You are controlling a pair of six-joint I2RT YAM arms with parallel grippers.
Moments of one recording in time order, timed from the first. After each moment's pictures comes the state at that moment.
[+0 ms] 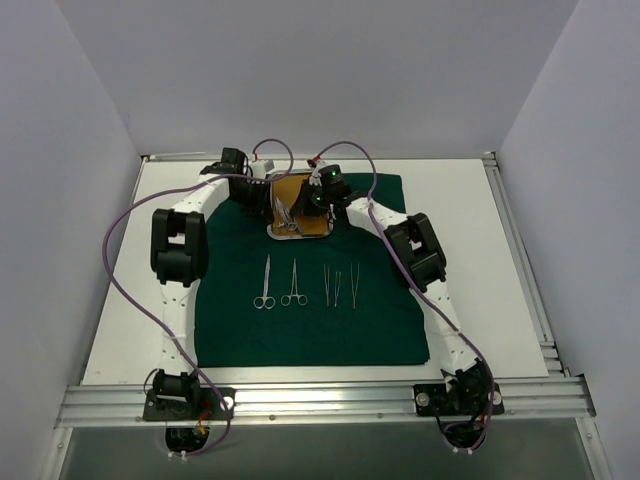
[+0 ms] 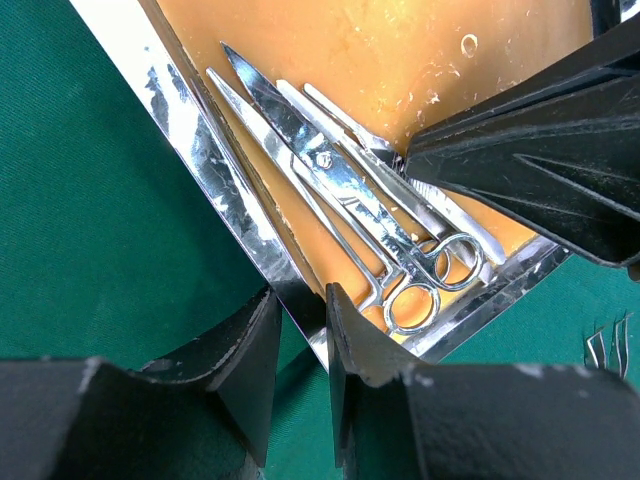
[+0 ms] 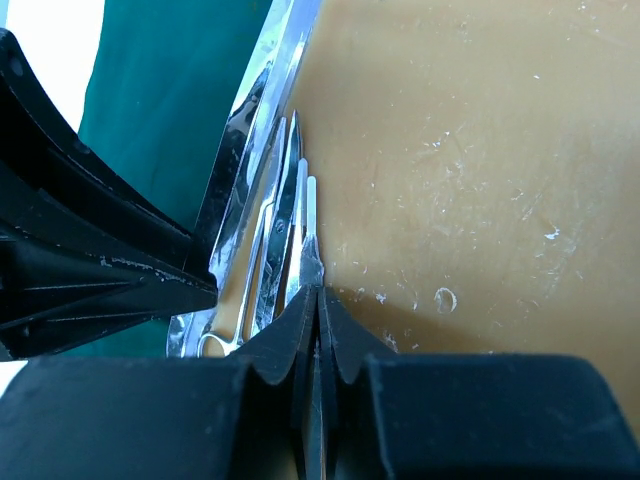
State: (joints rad) left arm -0.17 2.39 1.99 -0.71 0.48 0.03; right arm 0.51 2.52 1.94 0.01 -0.38 0.52
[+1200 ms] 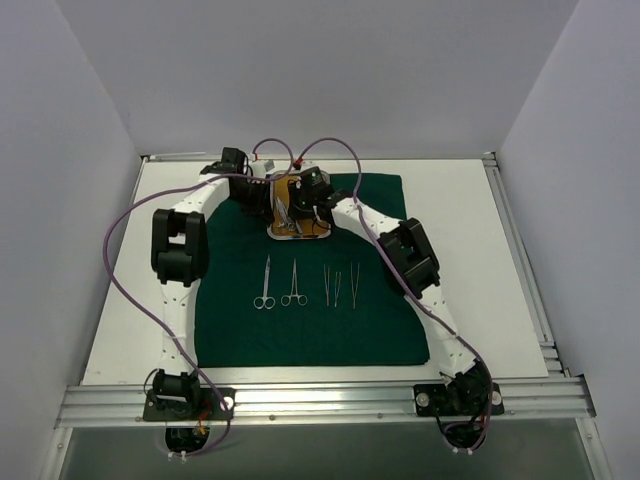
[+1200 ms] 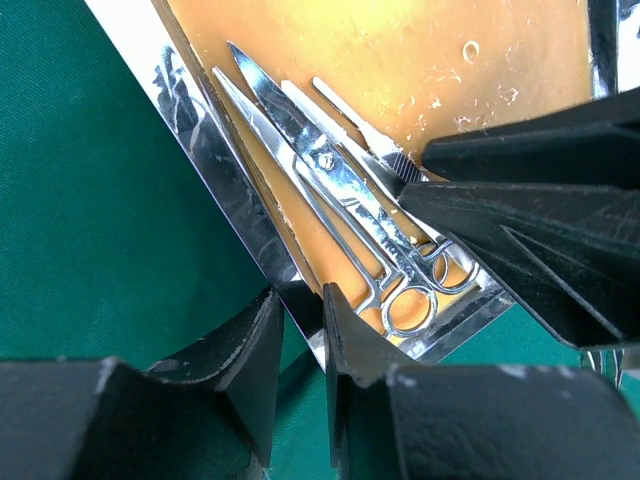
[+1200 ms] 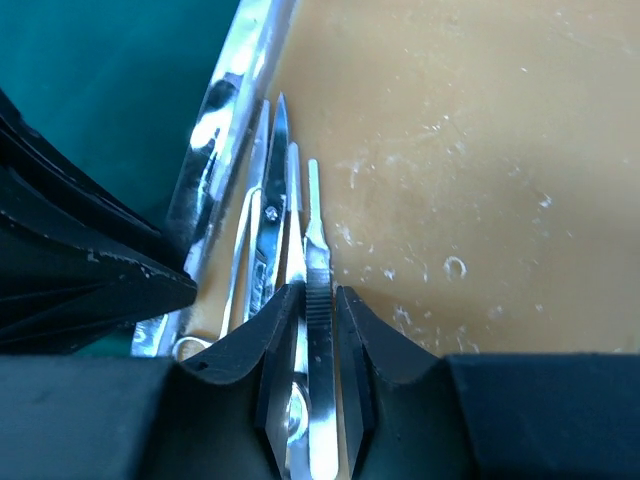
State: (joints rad) left arm -0.17 2.40 2.00 -0.71 0.49 0.03; right arm 0.61 2.50 2.01 -0.18 -0.07 0.39
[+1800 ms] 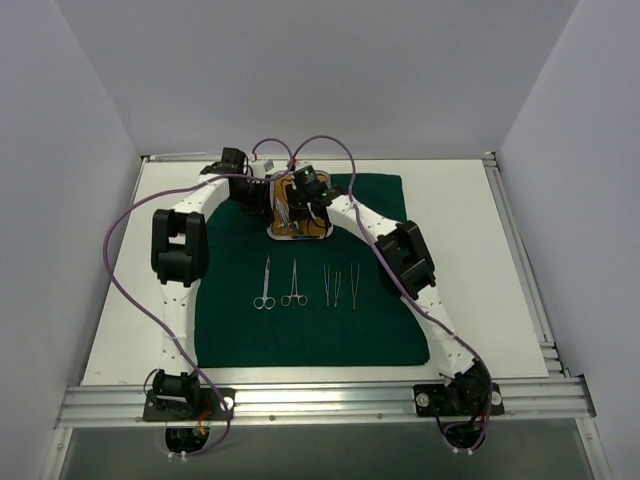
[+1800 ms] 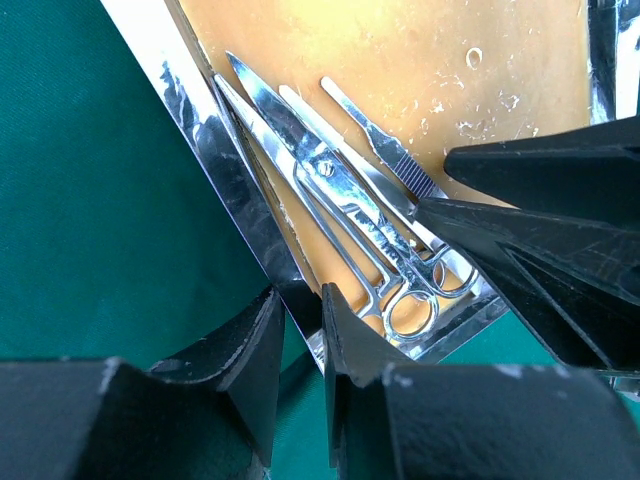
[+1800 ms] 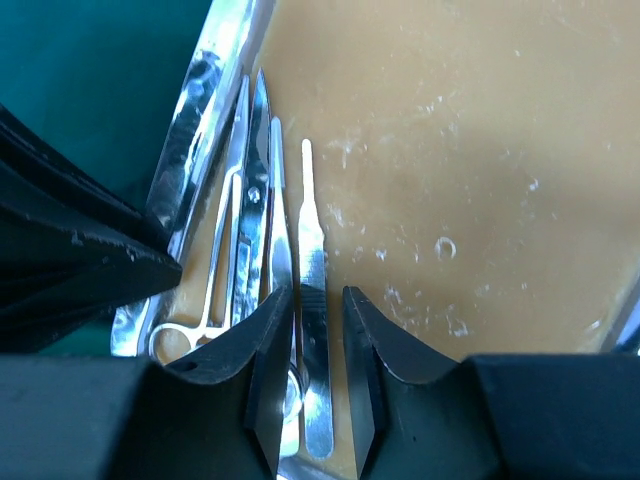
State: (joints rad) left arm -0.17 2.40 2.00 -0.71 0.49 0.01; right arm 0.63 2.52 2.12 -0.36 0.02 0.33
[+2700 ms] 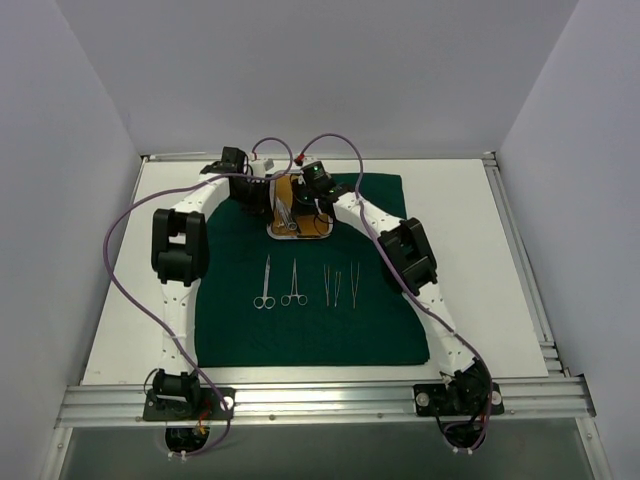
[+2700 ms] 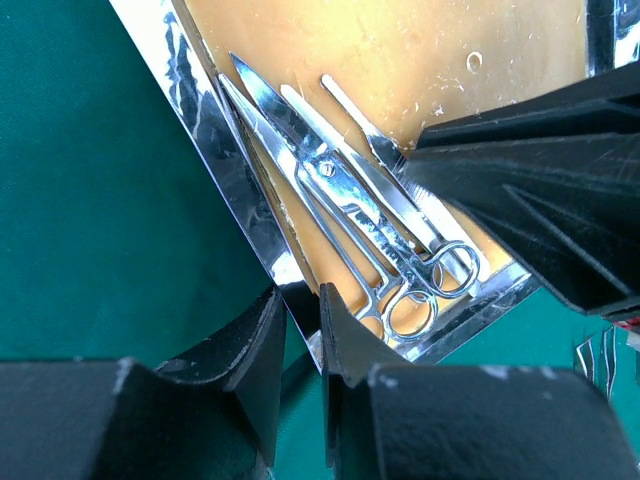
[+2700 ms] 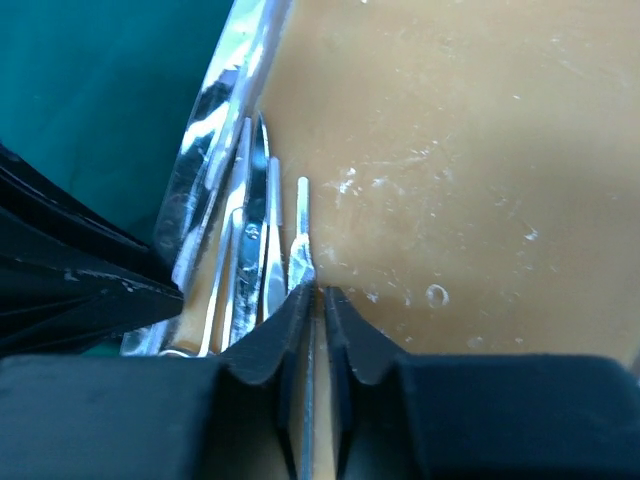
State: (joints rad) left arm -0.18 2.40 2.00 -0.71 0.49 0.00; right arm 0.59 2.56 2.14 -0.30 -0.10 0.37
